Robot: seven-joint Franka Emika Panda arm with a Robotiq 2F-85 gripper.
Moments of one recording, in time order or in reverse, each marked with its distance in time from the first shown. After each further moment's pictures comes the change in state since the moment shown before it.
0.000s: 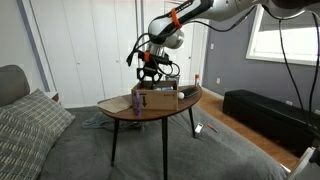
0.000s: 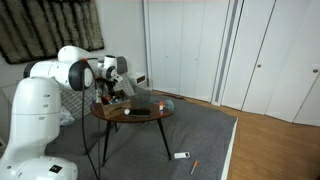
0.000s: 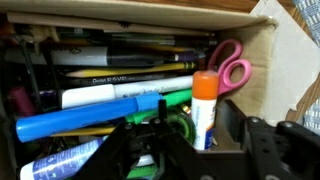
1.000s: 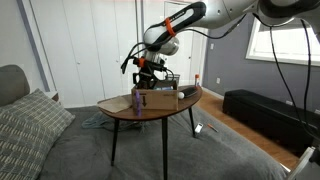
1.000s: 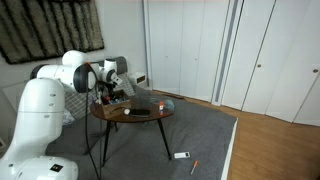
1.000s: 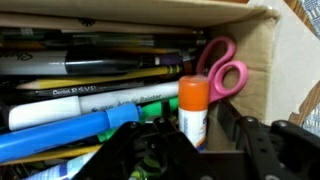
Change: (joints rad) arm 0.027 0.085 -0.006 0.056 0.000 0.049 0.033
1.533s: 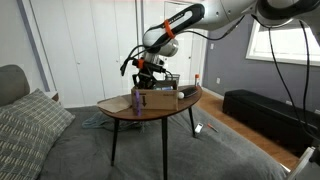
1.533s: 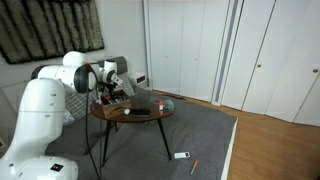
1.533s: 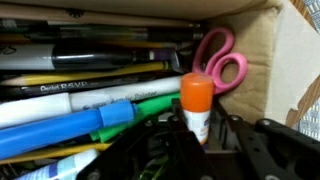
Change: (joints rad) arm 0.012 0.014 -0.013 0.007 0.000 0.029 0.001
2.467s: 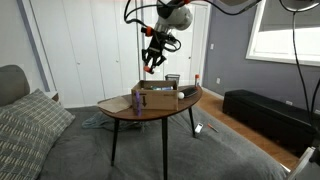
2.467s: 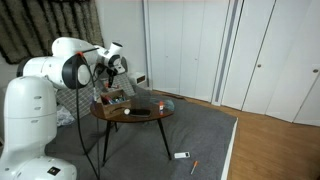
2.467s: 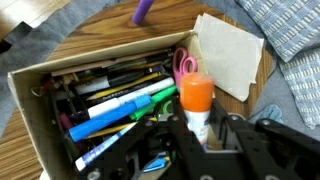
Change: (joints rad) arm -0.103 -0.196 0.000 0.015 0.208 -0.263 0.131
